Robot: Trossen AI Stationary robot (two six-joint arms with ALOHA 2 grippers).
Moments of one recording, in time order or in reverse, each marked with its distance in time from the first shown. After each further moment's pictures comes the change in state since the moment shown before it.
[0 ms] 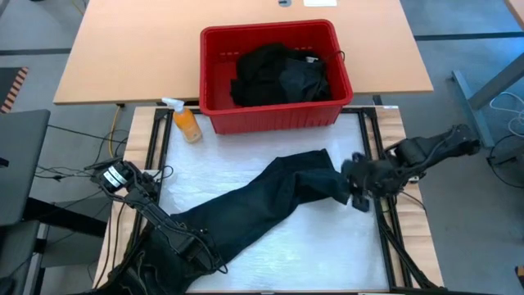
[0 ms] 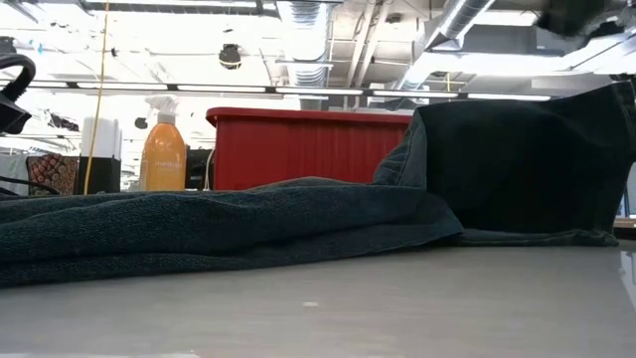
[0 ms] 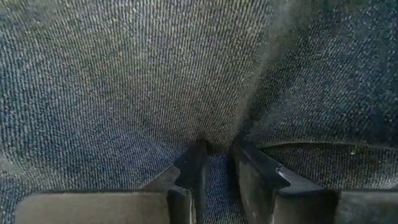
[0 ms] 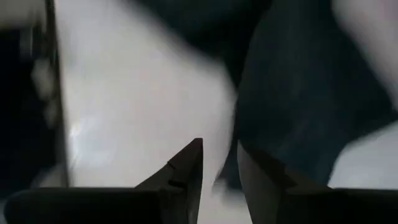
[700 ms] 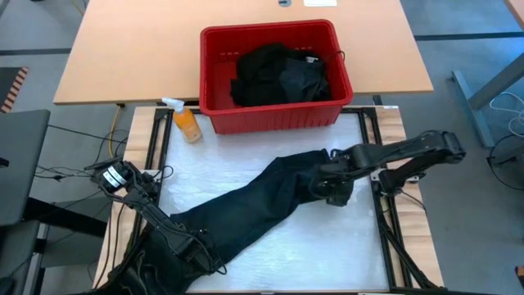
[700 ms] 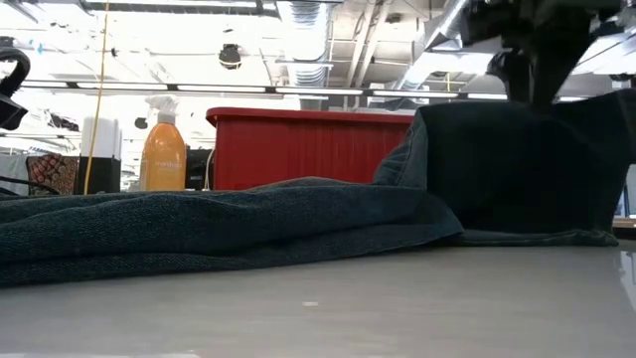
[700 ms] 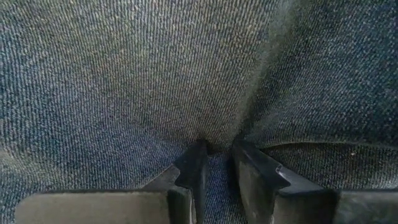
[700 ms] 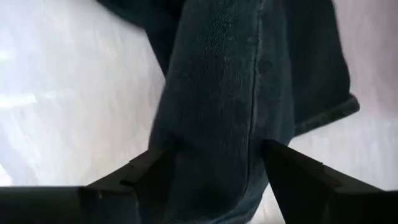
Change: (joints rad) left arm -0.013 -0.001 0.001 0.001 -0.026 -0.017; right arm -0.202 0.354 0.014 -0.110 -0.025 -0.258
